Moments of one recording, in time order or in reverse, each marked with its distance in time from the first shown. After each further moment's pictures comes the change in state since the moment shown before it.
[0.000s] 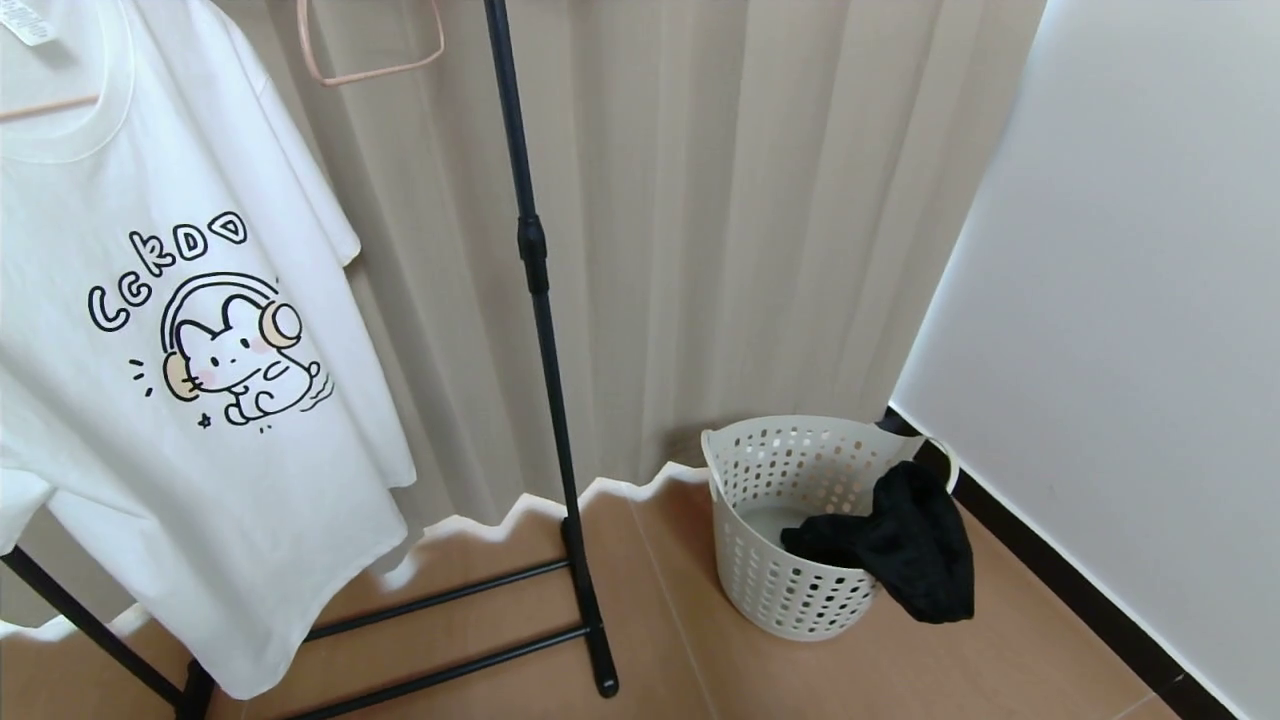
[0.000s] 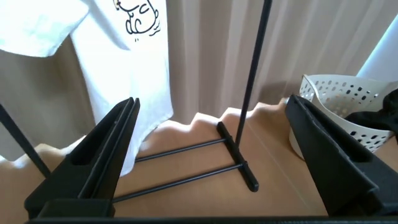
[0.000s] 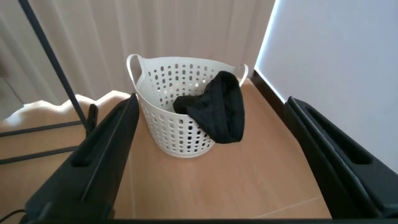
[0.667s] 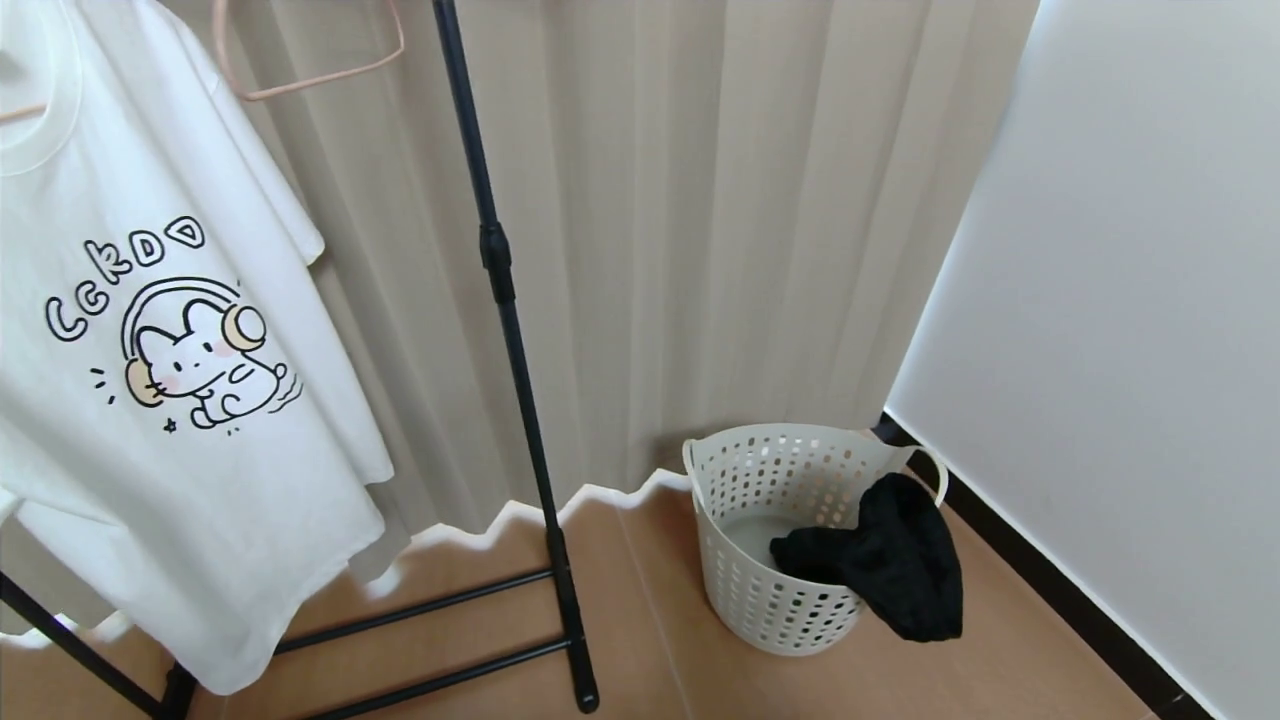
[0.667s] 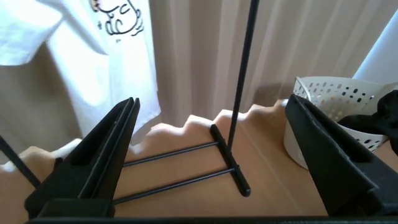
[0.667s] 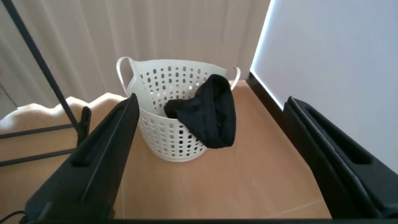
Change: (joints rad) left arm 0.001 0.000 0.000 0.000 -0.004 -0.001; right arm 0.001 0.000 0.001 0.003 -0.001 0.000
